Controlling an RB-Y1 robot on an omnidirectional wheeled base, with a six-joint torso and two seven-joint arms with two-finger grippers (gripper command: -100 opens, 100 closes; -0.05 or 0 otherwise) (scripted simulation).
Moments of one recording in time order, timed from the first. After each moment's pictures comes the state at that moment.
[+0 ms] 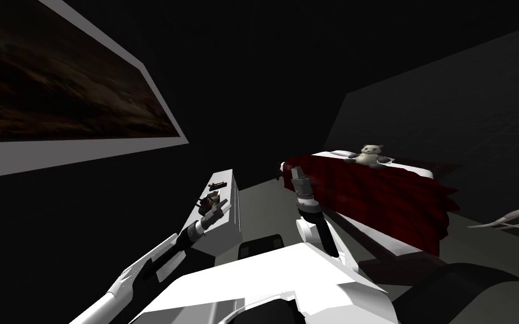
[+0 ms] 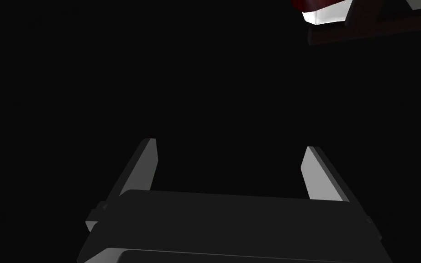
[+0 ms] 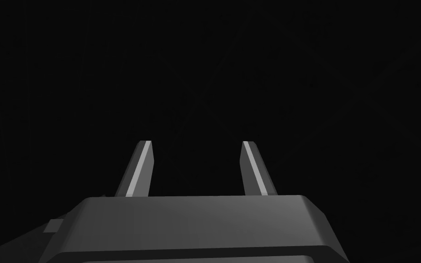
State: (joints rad) left arm 0.15 0.97 -0.49 -1.60 -0.04 -0.82 0.55; right arm 0.51 -0.03 0.04 -2.27 0.08 -0.60 0.08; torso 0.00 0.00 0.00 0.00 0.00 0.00
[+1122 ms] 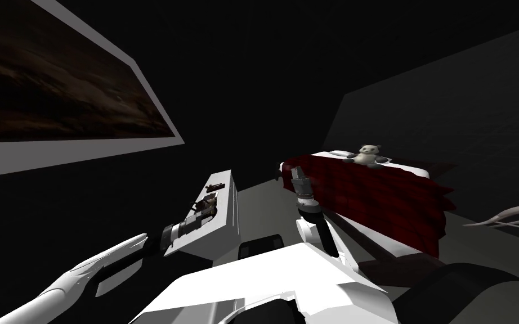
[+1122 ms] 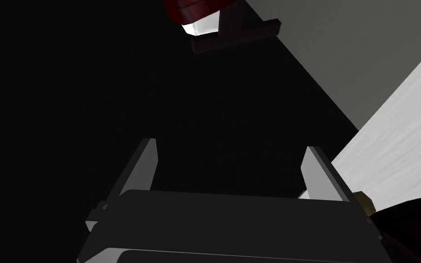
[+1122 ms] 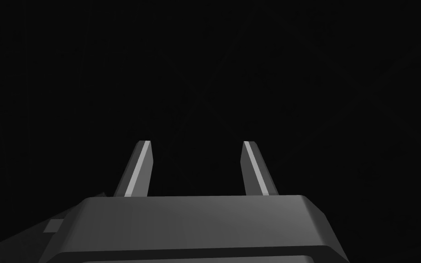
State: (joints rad) left arm 0.01 1.29 -0.69 -1.33 -0.08 -0.92 0.76; right arm 0.51 -0.03 0.04 -2.27 0.08 -0.60 0.08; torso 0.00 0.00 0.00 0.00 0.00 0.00
